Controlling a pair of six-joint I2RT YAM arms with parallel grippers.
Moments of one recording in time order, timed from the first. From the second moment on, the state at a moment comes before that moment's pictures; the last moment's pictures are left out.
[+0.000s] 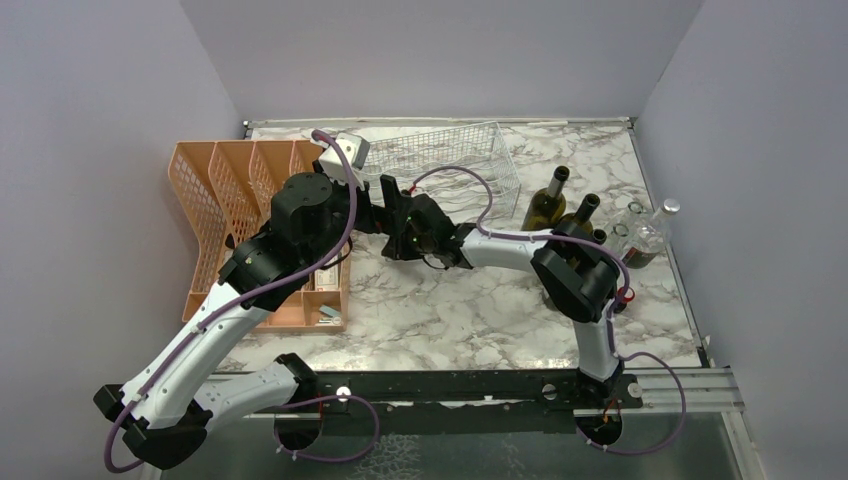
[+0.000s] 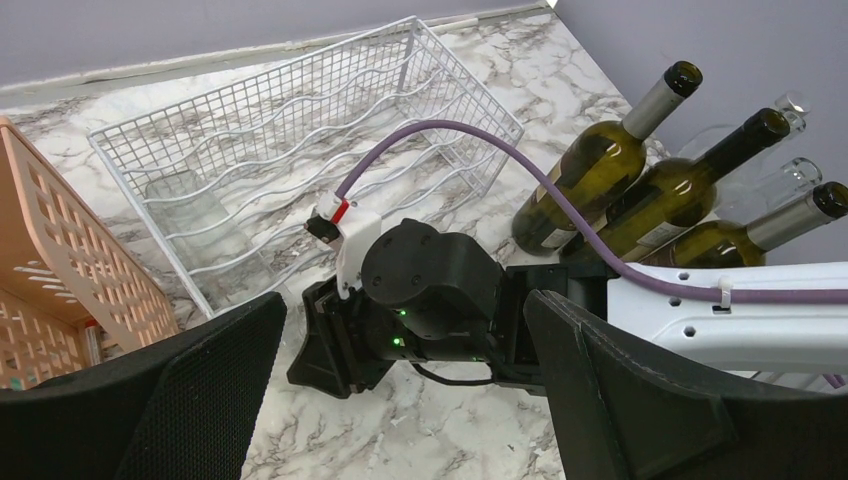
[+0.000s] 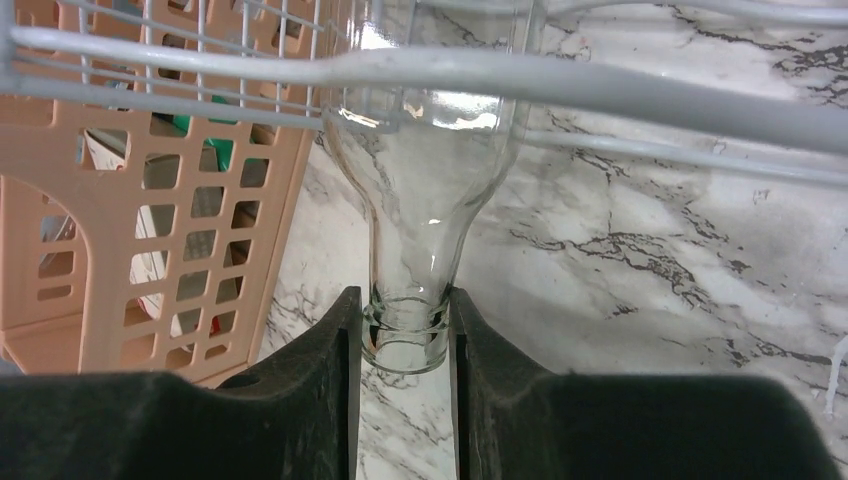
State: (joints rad) left arm -0.73 0.96 1.25 -0.50 -0.16 -0.27; right arm 0.88 2.01 1.29 0.07 -0.04 0.65
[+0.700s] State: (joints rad) left arm -0.73 0.95 1.25 -0.51 -0.17 -0.26; right arm 0.88 1.93 1.32 0.03 0.03 0.68
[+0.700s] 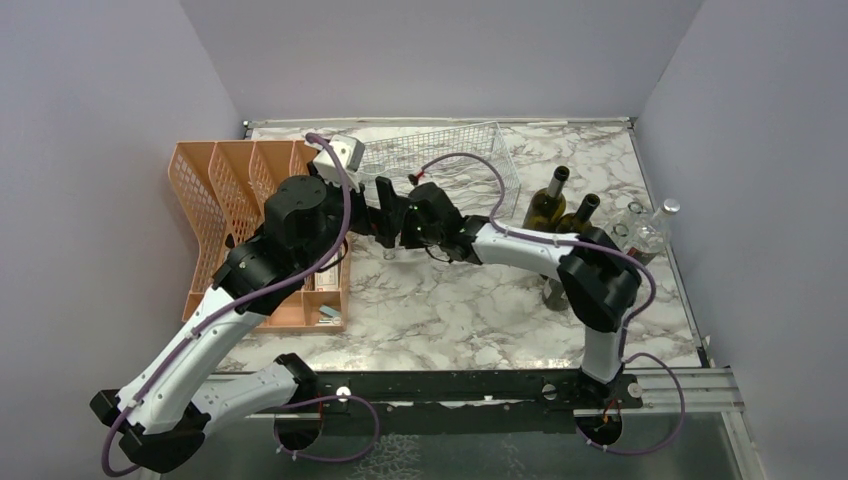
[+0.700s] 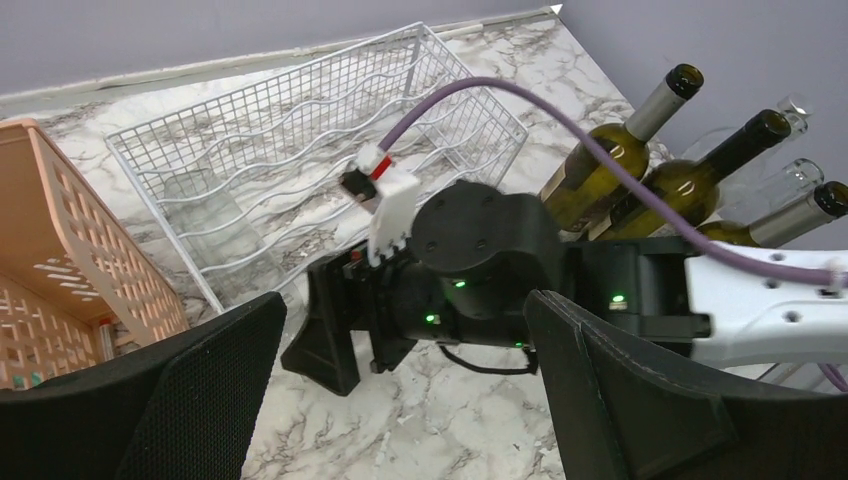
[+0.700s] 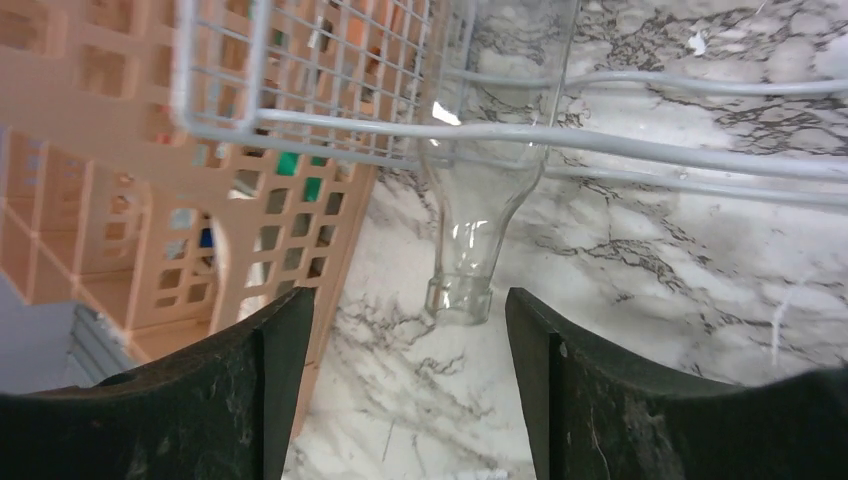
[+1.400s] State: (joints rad) left arm -0.73 0.86 1.20 -0.46 -0.14 -0.22; right arm 0.86 1.34 1.45 -0.53 0.59 0.42
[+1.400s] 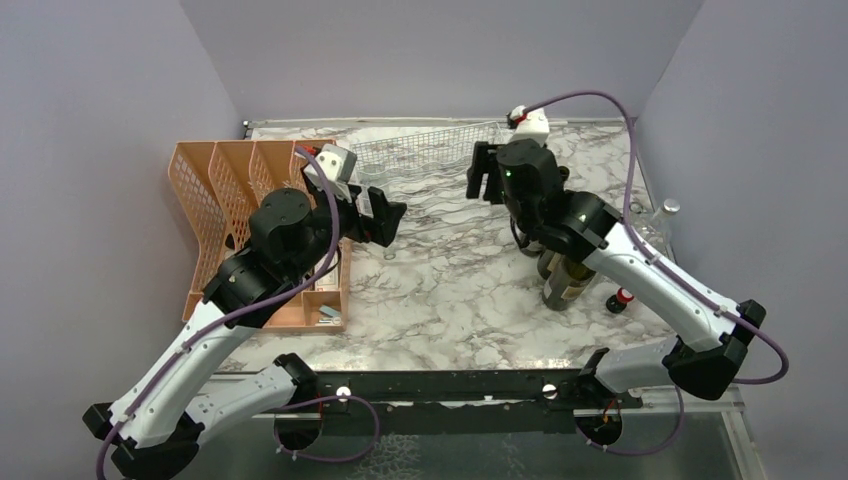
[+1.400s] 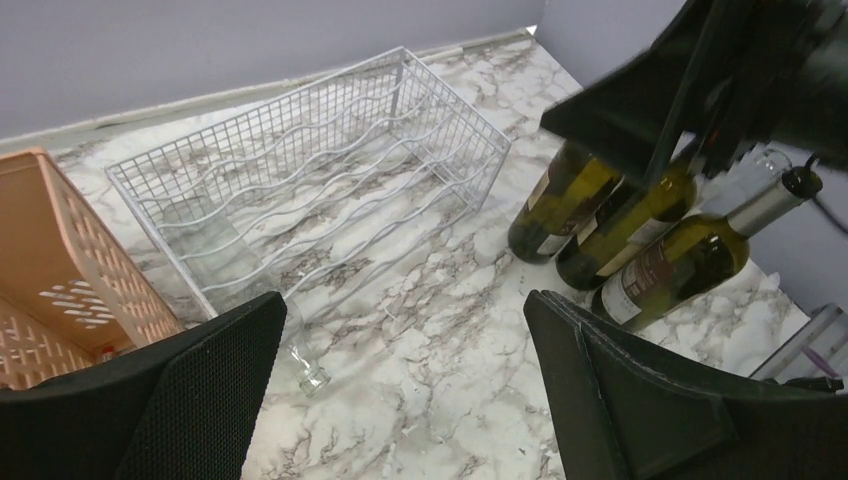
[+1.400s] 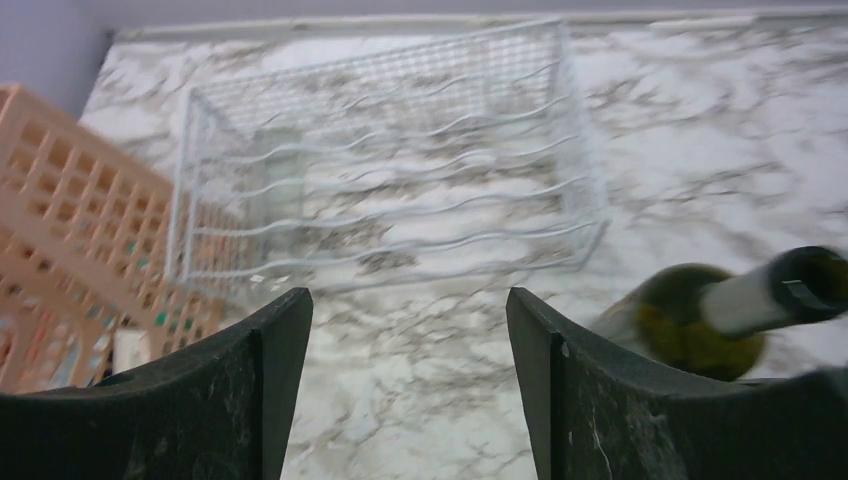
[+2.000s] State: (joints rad) left arm -0.73 0.96 1.11 -0.40 0.02 -0.23; right arm 0.54 1.37 1.54 -0.70 0.75 0.32
